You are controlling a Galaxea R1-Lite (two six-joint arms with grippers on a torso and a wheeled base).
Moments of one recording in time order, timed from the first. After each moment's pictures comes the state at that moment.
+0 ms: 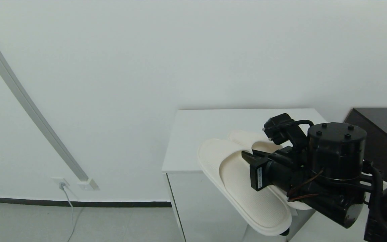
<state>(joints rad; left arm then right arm) -0.01 0.00 0.00 0.00 -0.02 0.01 0.84 1.66 -0.74 -0.72 -0.30 0.06</state>
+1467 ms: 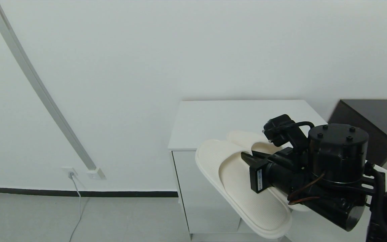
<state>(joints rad) -0.01 0.00 0.00 0.00 -0.02 0.02 0.84 1.66 -0.73 -0.73 -0.30 0.06</state>
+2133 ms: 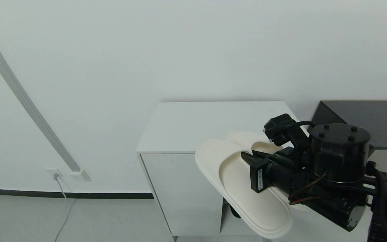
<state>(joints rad) -0.01 0.00 0.00 0.00 -0.02 0.02 0.84 1.65 -0.73 -0.73 -0.30 0.06</state>
